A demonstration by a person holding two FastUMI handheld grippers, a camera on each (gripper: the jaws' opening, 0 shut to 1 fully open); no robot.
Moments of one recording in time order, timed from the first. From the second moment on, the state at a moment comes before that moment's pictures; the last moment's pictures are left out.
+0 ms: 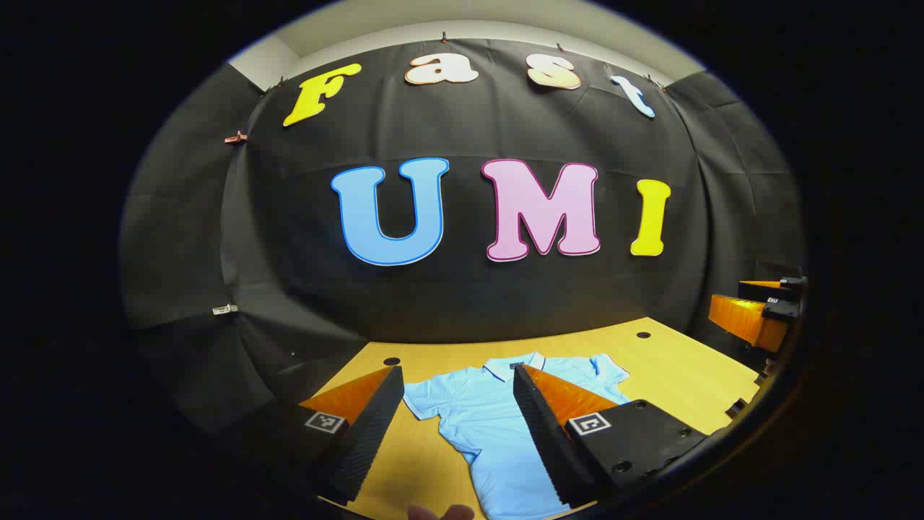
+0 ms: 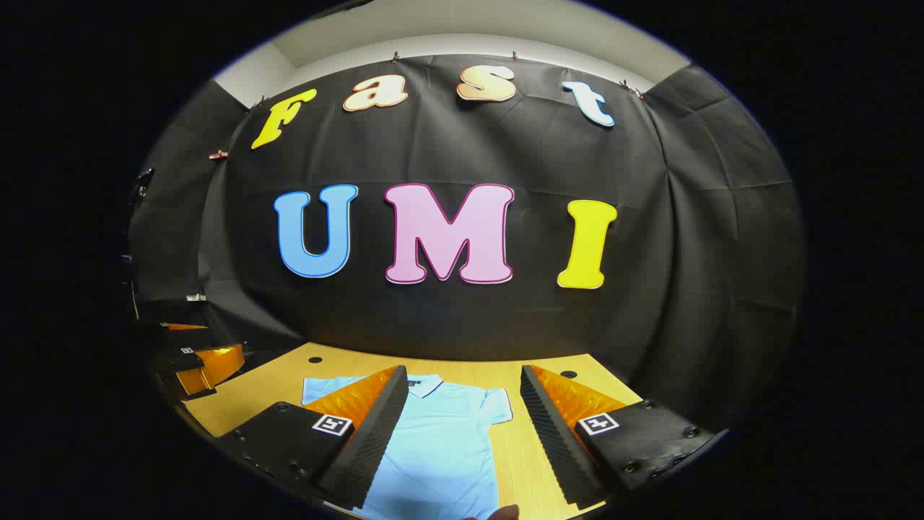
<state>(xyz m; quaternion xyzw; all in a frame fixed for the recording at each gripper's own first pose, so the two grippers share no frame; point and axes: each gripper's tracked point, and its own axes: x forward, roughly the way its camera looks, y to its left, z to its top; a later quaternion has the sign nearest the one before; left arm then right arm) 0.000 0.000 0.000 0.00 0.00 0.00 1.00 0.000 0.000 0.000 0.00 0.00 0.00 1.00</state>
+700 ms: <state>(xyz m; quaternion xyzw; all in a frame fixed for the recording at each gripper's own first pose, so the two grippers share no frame) 0.007 -0.001 -0.003 0.01 0.00 0.00 1.00 0.007 0.004 -0.004 -0.01 0.01 0.00 1.00</state>
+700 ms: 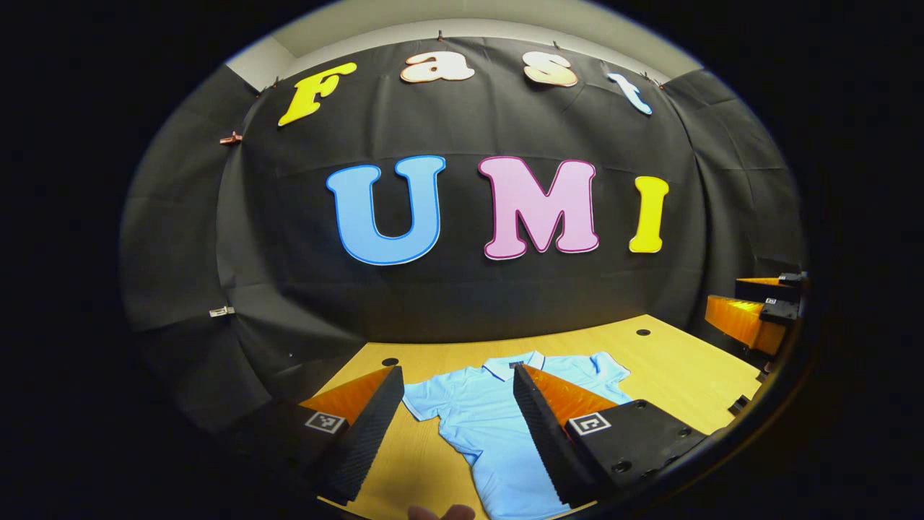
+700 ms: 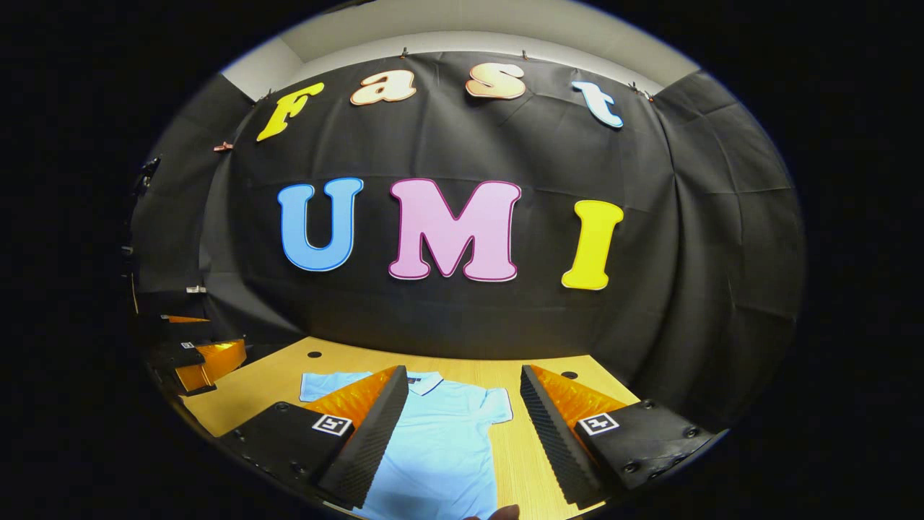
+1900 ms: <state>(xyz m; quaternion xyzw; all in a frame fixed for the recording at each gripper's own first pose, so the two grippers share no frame) 0.006 -0.001 -0.018 0.02 0.02 0.03 1.00 0.229 -0.079 -0.184 0.03 0.24 -0.04 0.97</state>
